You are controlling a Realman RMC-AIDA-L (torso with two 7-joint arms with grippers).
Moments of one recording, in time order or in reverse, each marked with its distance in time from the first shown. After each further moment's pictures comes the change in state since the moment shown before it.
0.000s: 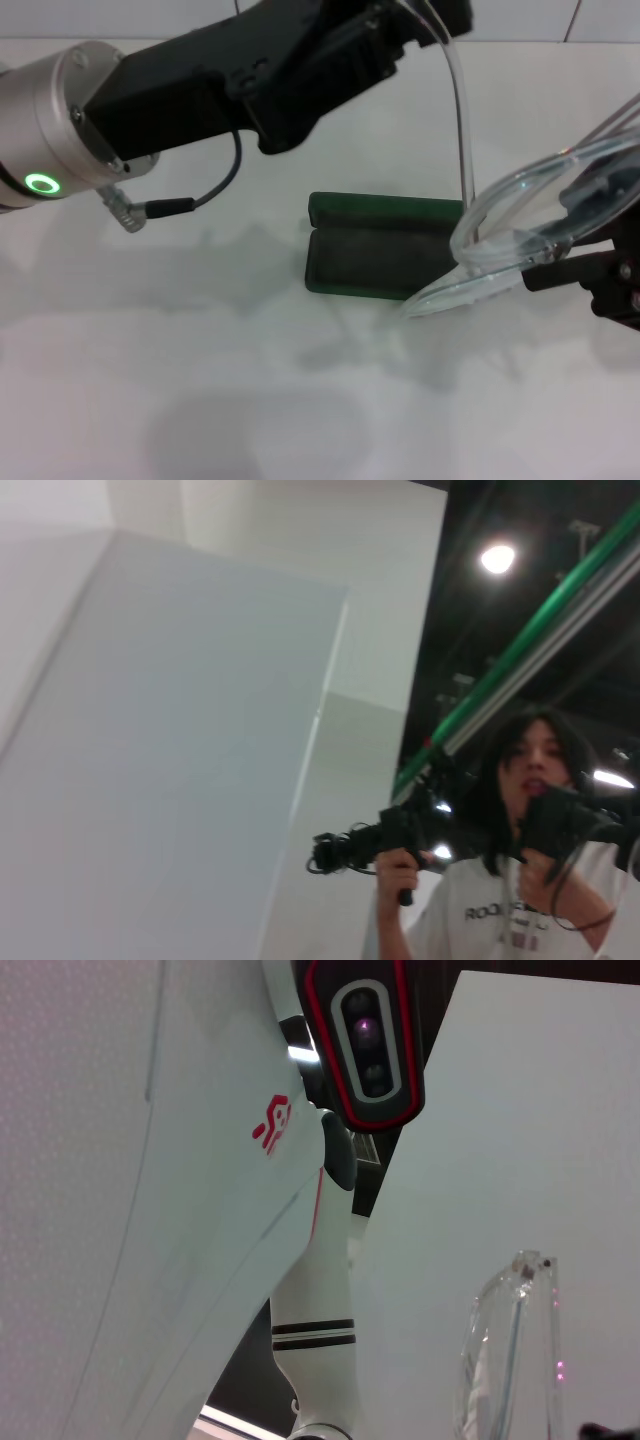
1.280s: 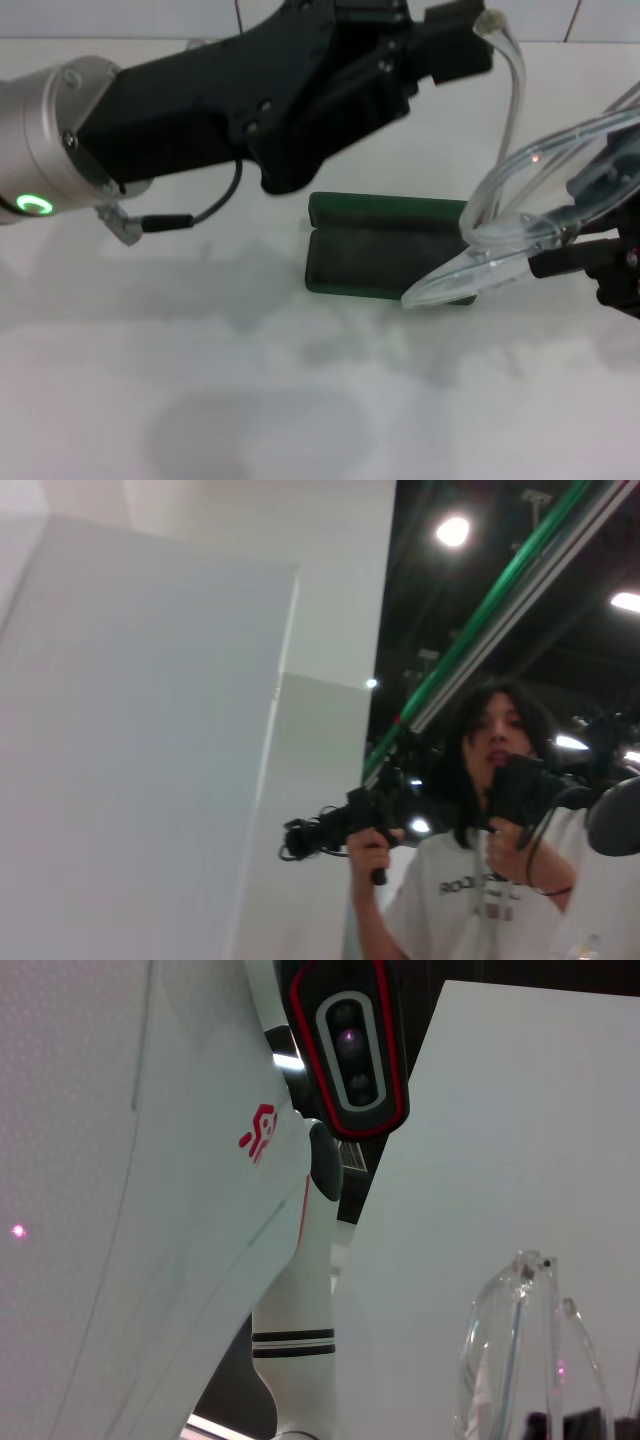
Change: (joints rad) left arm 0.055 0.000 0.042 0.110 -0.001 -0.012 0.018; right arm -0.002 -0.002 0.002 0.018 0.015 0.001 -0.001
